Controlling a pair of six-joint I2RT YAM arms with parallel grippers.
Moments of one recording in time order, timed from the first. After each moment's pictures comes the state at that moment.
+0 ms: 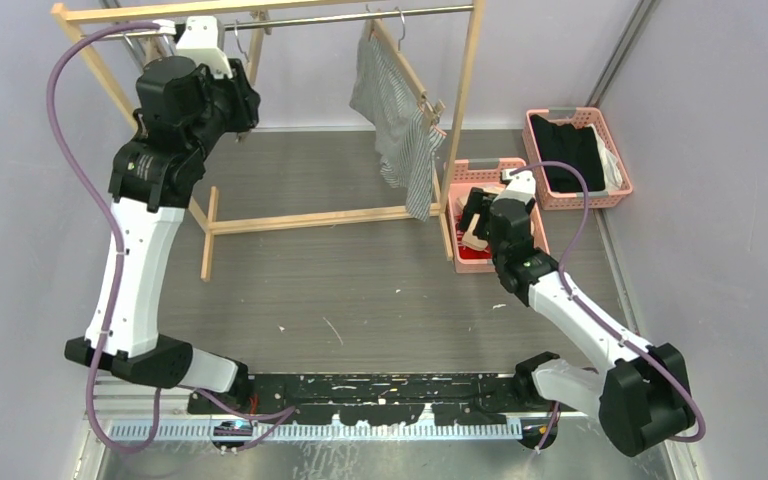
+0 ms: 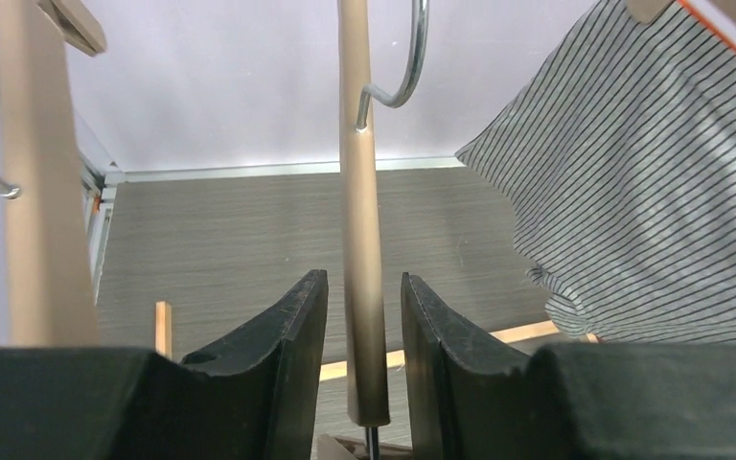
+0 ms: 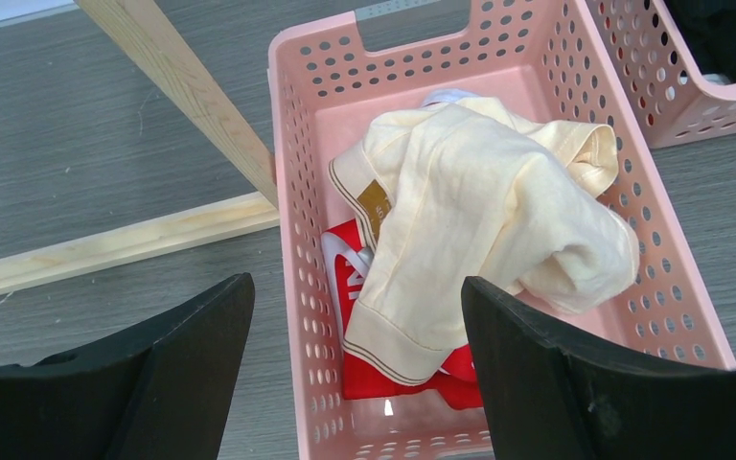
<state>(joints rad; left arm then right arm) -0.30 1.43 2.02 -0.78 -0.17 -0.12 0.38 1.09 0.67 0.05 0.39 0.34</state>
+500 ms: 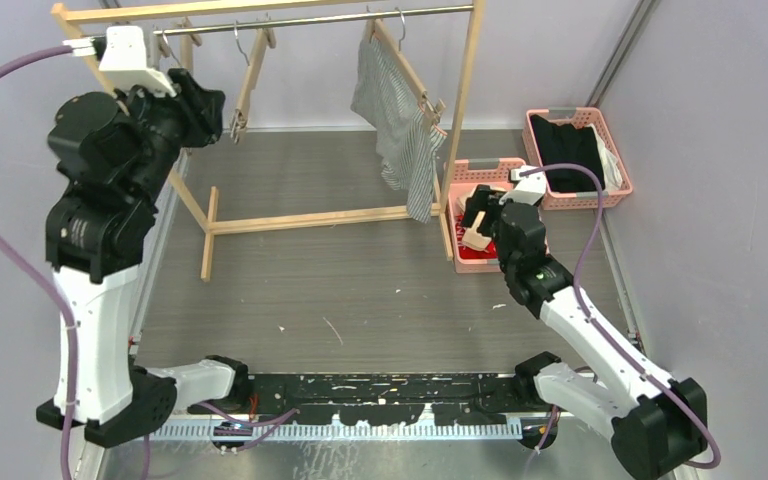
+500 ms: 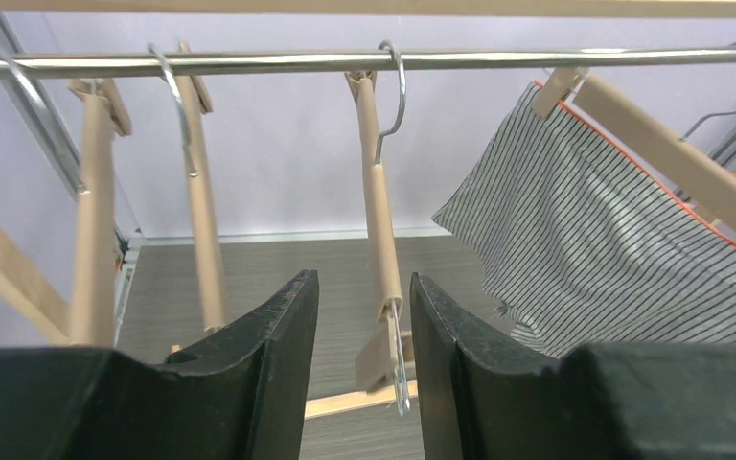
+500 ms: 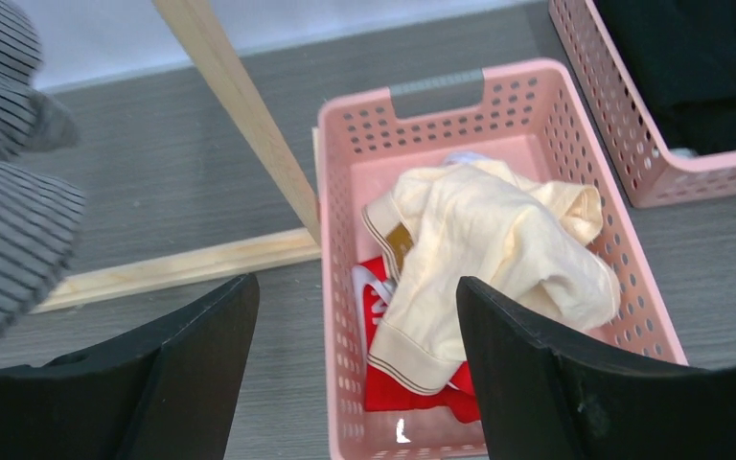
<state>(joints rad) -0.30 1.23 2.02 -0.76 -0.16 -0.12 0.41 0.96 0.68 0.03 0.40 0.30</state>
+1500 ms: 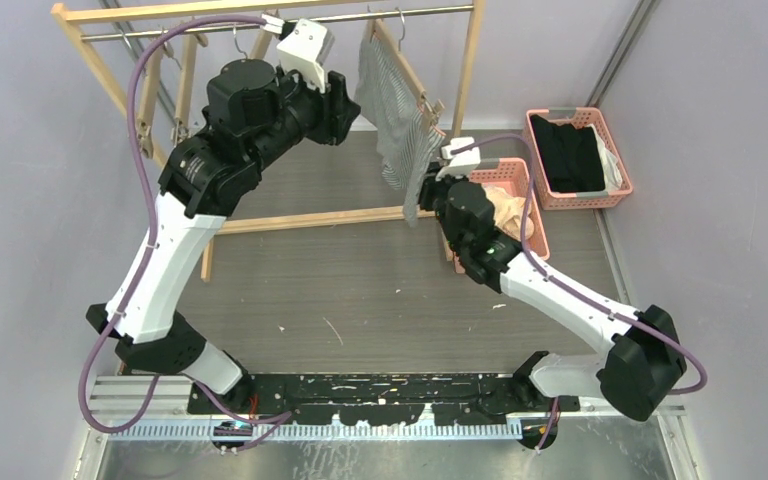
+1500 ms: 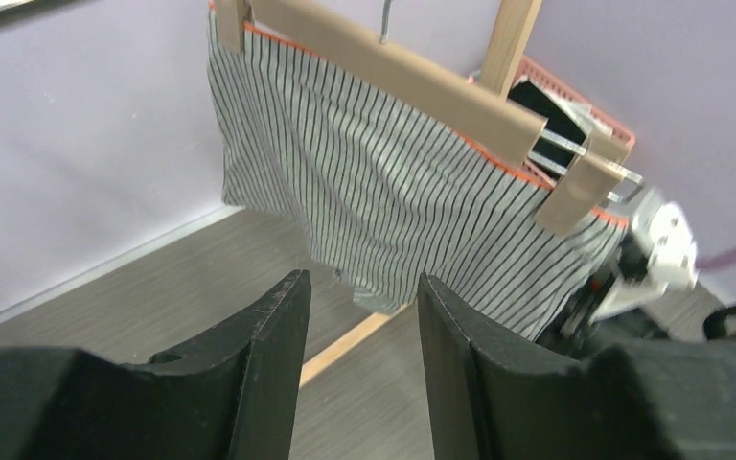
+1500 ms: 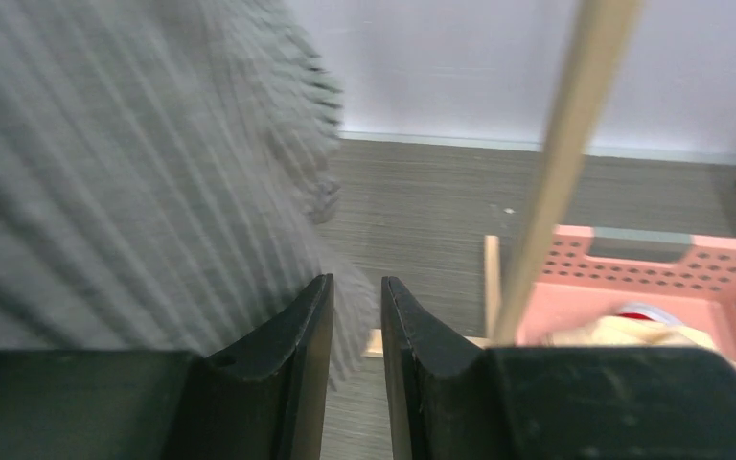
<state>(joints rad) -0.71 1.54 2.19 -0.79 -0.13 -0.04 0.67 1.23 0.92 0.27 0.46 0.17</state>
